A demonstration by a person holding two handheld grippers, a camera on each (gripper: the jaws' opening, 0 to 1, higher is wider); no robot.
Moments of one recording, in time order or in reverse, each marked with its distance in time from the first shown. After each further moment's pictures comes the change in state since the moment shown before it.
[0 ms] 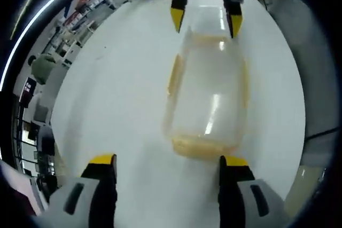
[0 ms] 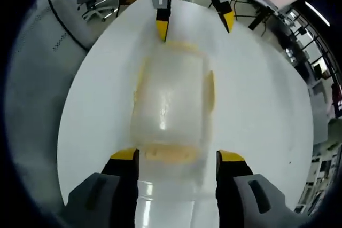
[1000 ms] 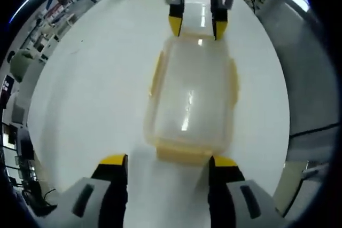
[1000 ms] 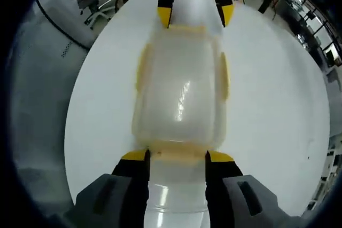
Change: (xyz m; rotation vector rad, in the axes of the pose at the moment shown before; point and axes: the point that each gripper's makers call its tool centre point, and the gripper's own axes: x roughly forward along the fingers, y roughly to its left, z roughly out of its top) left arm 0.008 -0.017 0.003 0.004 0.019 -0.226; right arm 0.015 0.009 -0.006 0.070 0.044 0.126
